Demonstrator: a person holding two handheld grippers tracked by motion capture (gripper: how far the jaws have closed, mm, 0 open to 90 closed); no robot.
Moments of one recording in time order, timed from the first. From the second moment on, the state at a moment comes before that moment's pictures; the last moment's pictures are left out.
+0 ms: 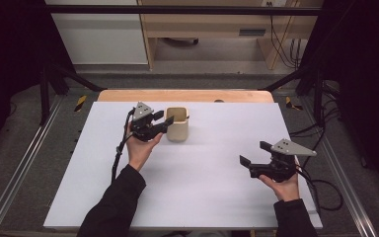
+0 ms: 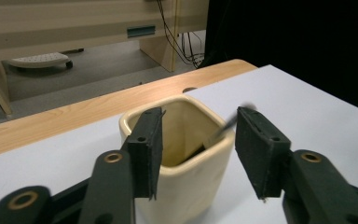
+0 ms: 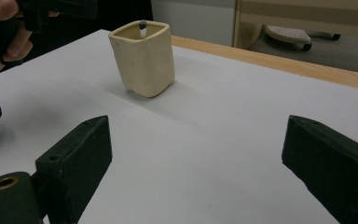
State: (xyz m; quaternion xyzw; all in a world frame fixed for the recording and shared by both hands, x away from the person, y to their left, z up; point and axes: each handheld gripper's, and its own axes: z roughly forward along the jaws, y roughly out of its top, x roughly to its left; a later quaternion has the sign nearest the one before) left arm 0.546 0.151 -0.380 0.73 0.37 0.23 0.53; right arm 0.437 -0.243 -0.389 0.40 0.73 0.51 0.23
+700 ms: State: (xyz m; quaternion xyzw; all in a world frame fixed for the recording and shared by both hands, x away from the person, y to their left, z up) left arm 0.481 0.187 -0.375 0.75 0.34 0.22 0.52; right arm 0.434 -0.246 -0.387 0.40 0.72 0.52 0.23
